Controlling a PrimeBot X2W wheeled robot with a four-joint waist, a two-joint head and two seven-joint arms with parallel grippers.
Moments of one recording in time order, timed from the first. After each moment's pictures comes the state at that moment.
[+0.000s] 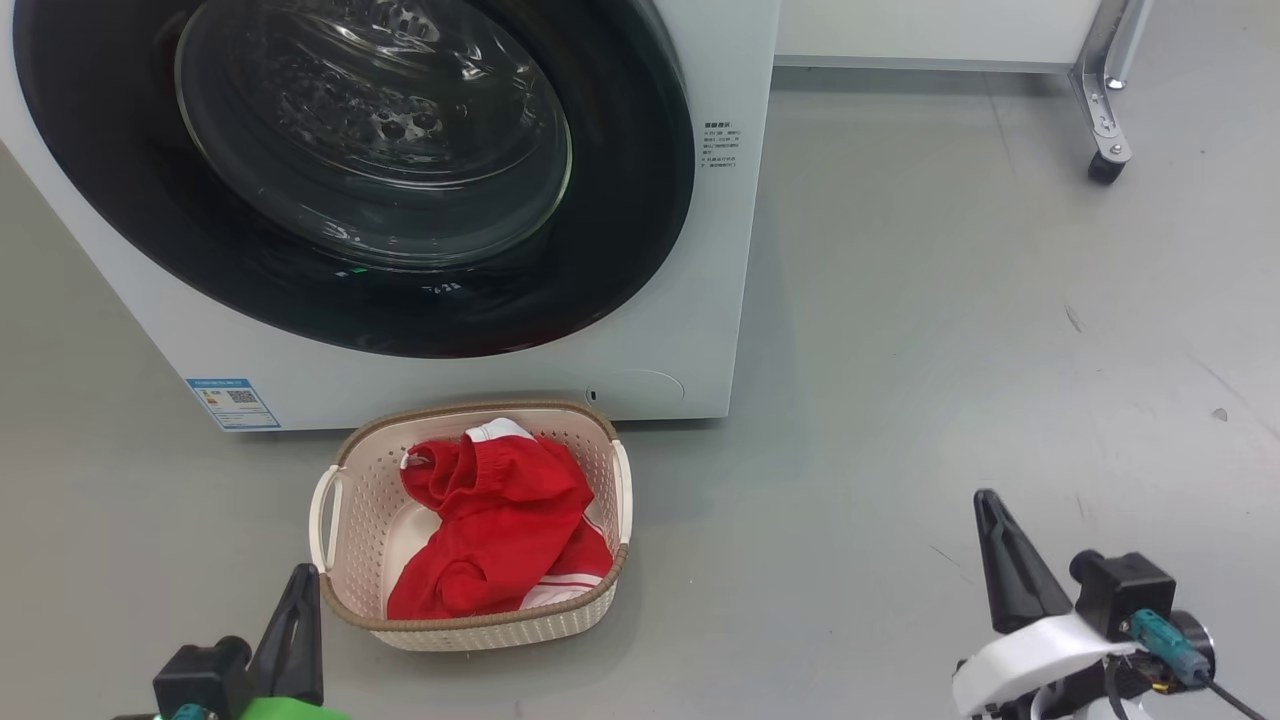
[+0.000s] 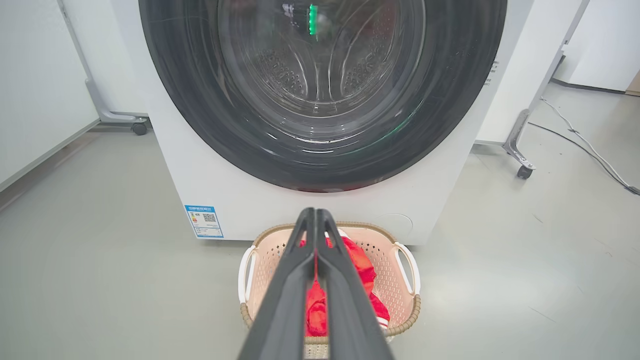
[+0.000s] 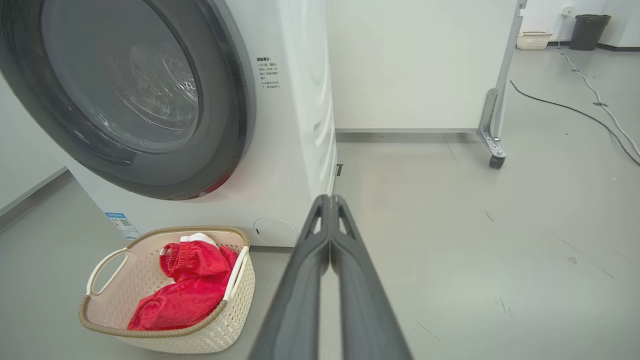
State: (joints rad) left arm 0.05 0.01 0.00 0.31 -0.23 -0.08 -0.26; right arm 0.02 -0.04 0.10 0.27 0.25 0.06 -0.25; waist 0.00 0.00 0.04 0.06
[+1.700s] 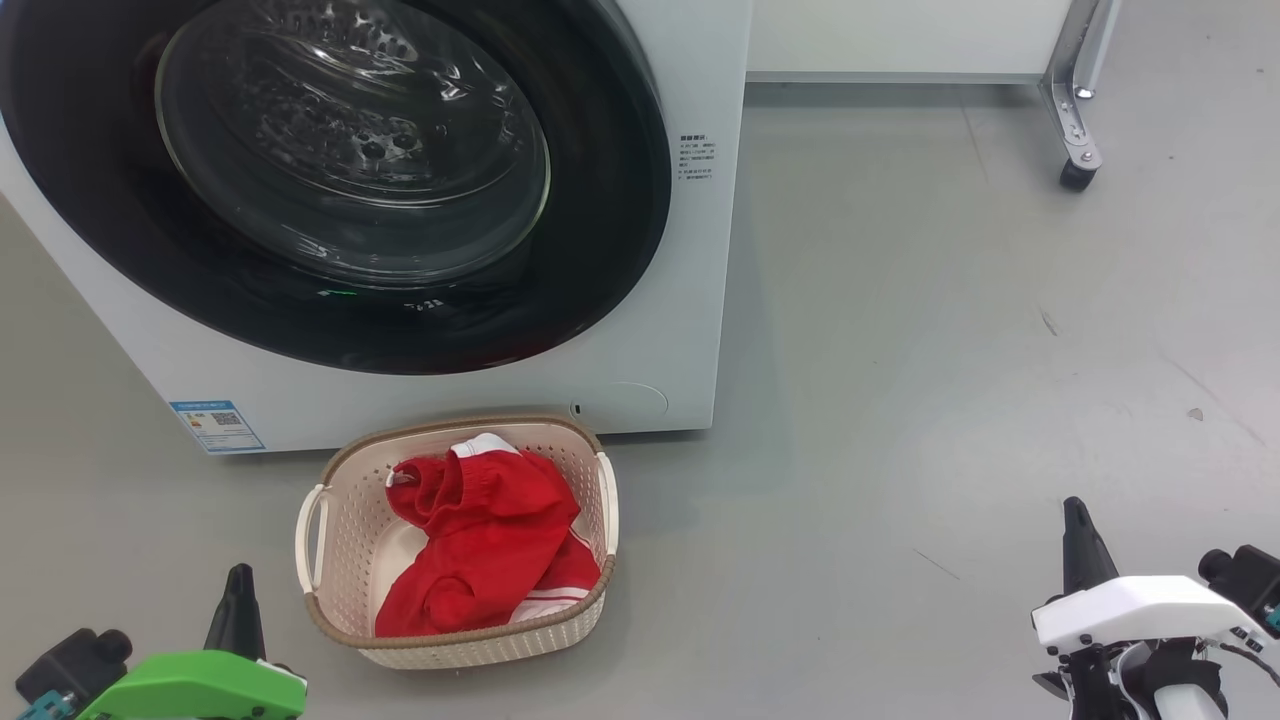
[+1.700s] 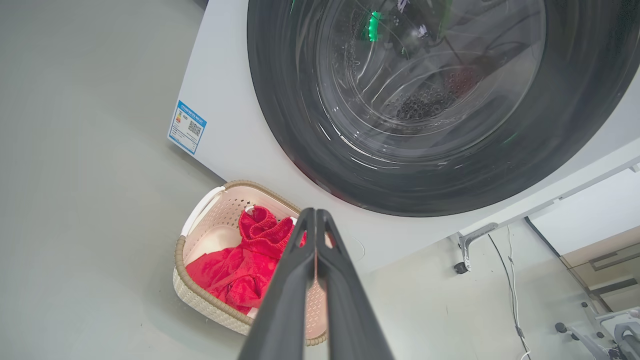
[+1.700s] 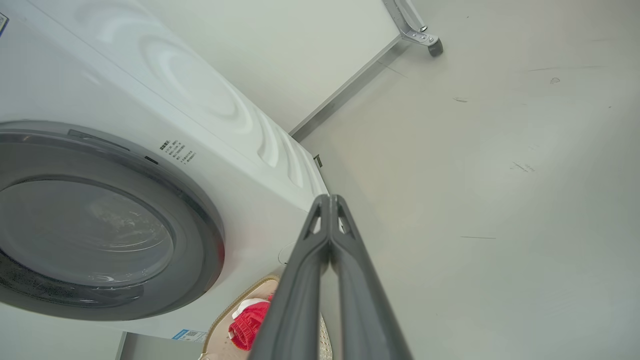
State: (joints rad) left arm -0.02 0.01 0.08 0.35 -0.85 -0.09 -0.04; right arm 0.00 -0.04 -0.01 0.29 0.87 0.08 -0.08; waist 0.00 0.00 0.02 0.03
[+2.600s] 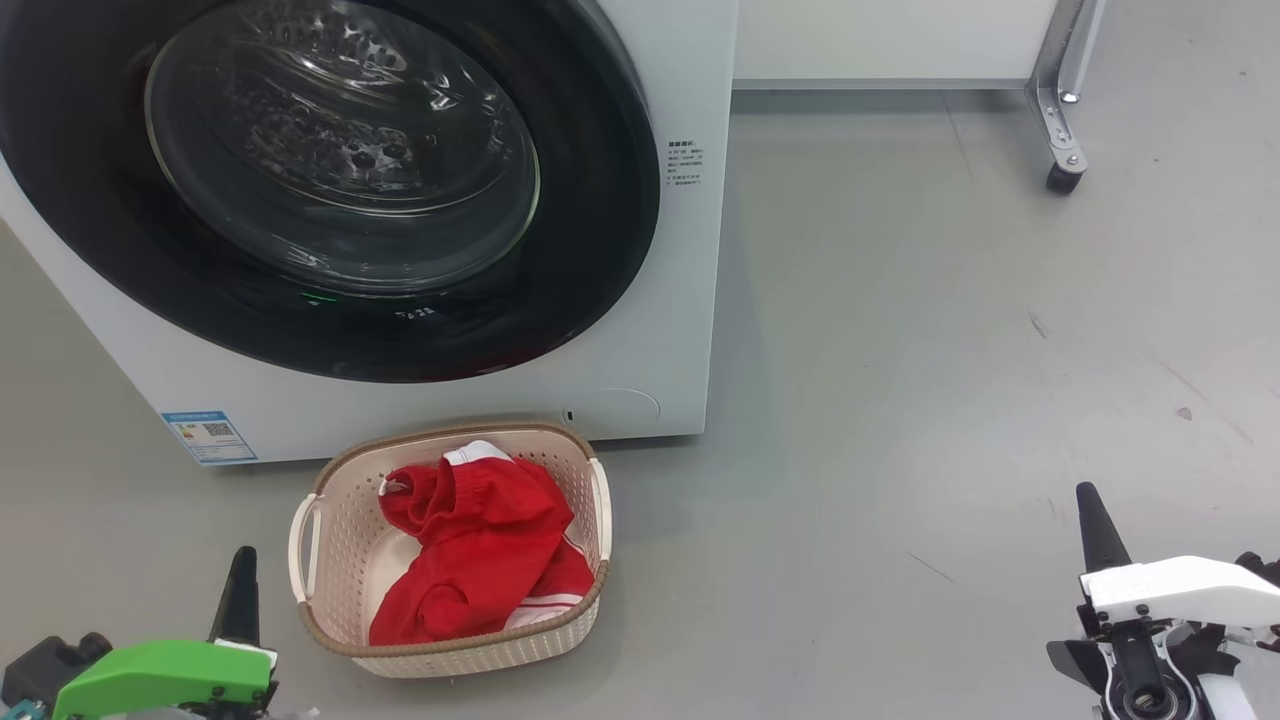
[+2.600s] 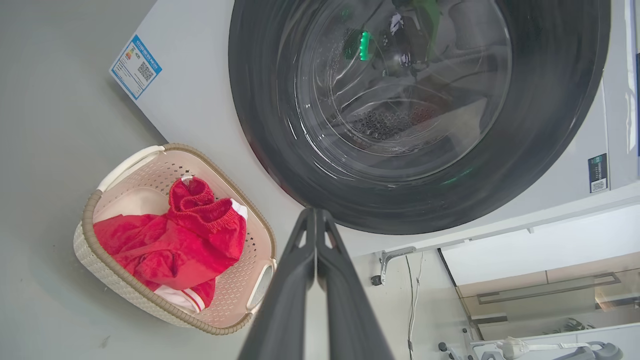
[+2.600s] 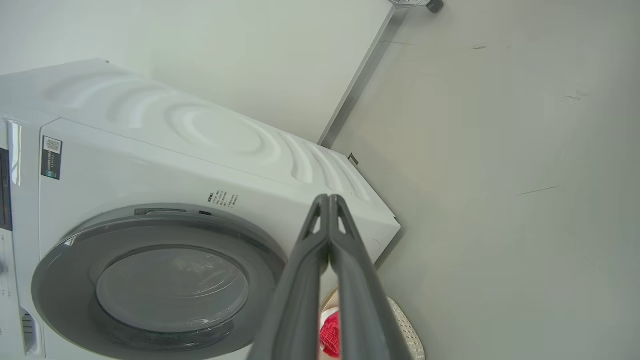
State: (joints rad) left arm -0.03 0.02 0.09 0.32 -1.20 -0.11 0.04; right arm -0.03 -0.04 -0.07 0.28 1.21 0.10 0.01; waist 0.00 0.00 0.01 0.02
